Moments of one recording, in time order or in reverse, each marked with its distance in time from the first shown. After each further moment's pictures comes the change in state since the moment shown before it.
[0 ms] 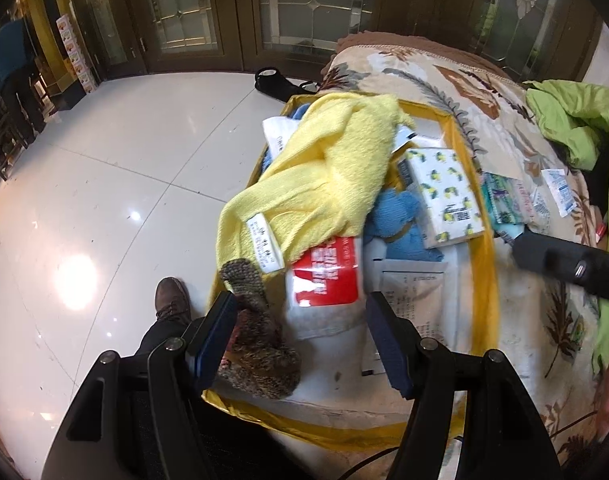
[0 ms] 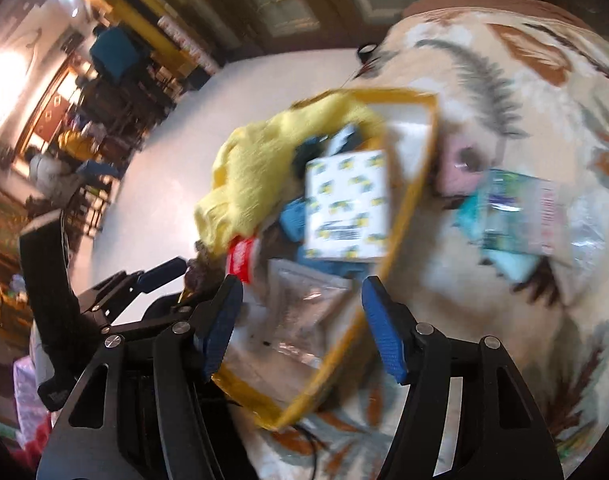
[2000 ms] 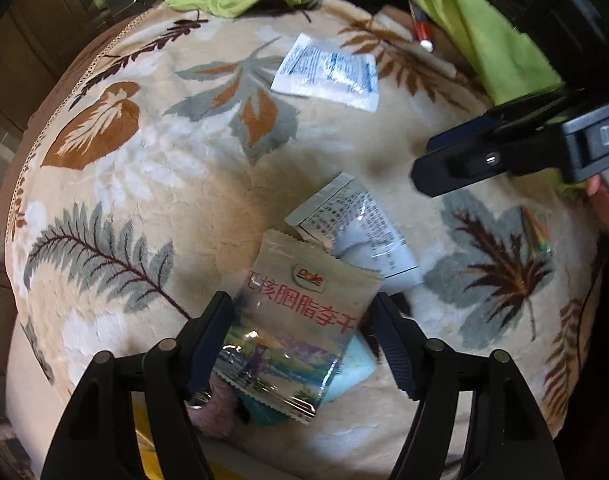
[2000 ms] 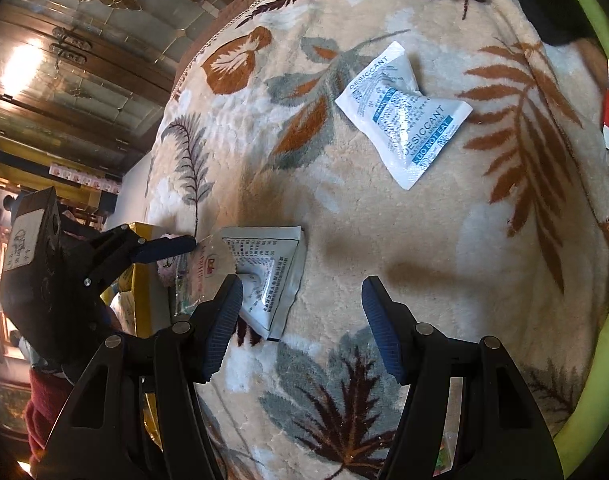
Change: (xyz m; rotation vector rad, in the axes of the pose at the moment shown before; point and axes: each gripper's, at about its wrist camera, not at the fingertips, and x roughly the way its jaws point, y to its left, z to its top) left arm 0.094 -0.252 0.091 1.139 0.182 -0.412; right arm -0.081 -0.230 -0.011 0.557 -0.119 -0.137
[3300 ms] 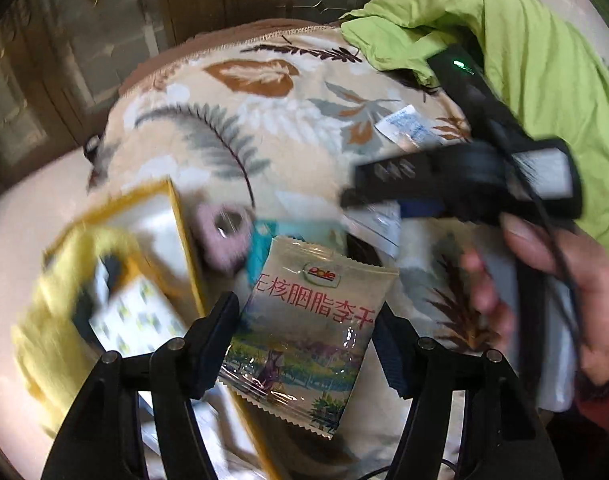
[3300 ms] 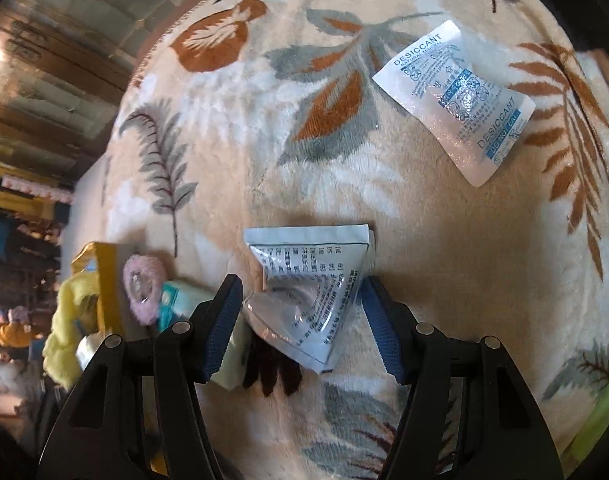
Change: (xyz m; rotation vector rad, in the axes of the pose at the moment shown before) left arm -0.066 -0.035 -0.089 -0.637 -0.214 0.116; right arm 0.056 0.052 0.010 0.064 0.005 -0.203
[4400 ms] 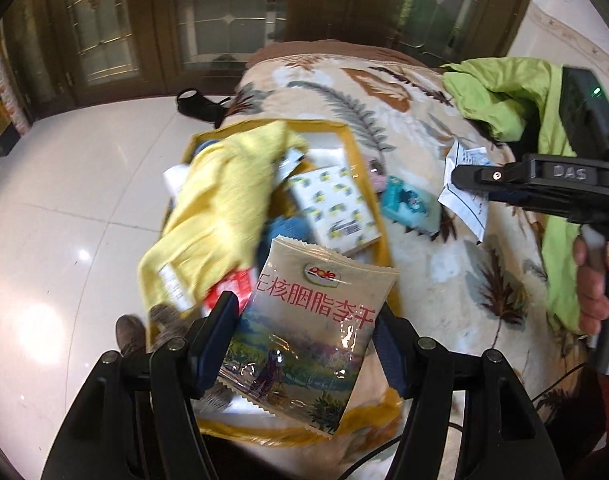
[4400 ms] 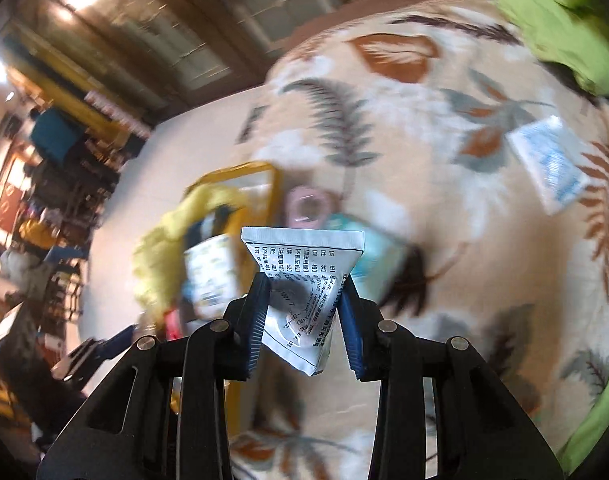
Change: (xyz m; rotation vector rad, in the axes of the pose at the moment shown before) left arm -0.085 0.083 -0.096 -0.295 -0.082 0.138; right arm -0.072 0.087 -0.071 -0.380 -0.030 0.229
